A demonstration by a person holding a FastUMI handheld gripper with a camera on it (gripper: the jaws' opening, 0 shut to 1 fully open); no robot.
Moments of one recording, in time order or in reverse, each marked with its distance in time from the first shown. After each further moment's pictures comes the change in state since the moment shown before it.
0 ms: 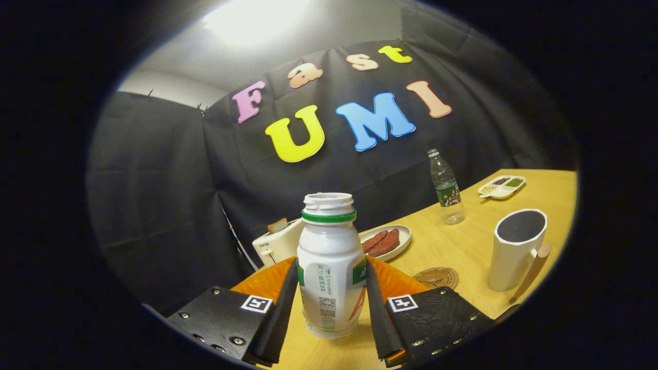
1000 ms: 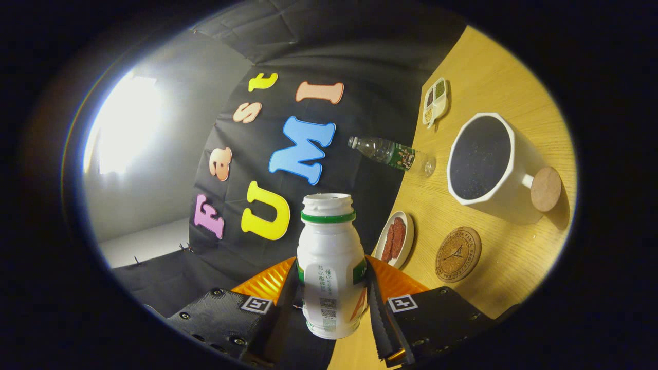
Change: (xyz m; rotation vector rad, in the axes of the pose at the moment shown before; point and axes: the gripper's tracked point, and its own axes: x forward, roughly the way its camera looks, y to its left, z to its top) arm 0.007 -0.060 0.056 0.808 -0.174 0.001
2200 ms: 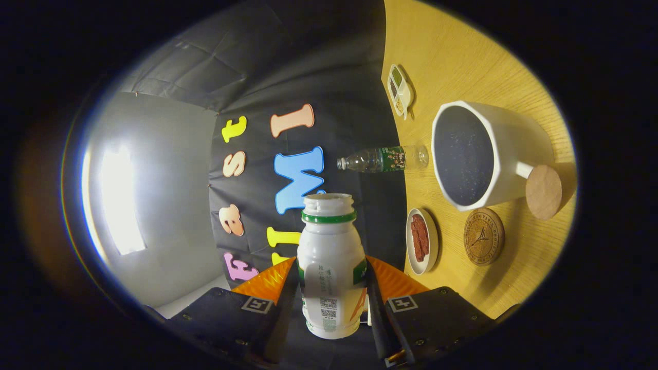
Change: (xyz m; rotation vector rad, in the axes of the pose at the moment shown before) arm -0.003 0.013 0.043 0.364 -0.102 0.064
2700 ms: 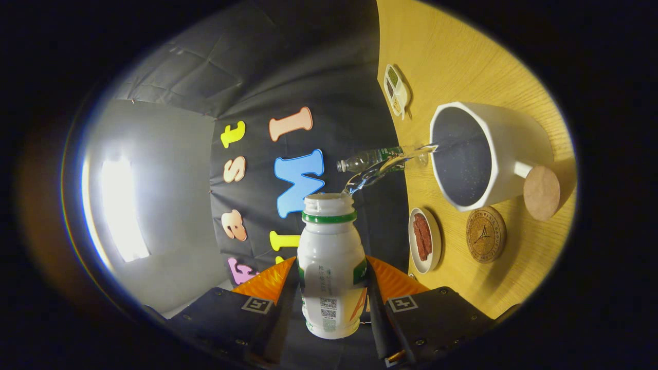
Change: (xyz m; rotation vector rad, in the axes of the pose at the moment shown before) arm 0.000 0.006 0.001 0.030 -0.008 0.005
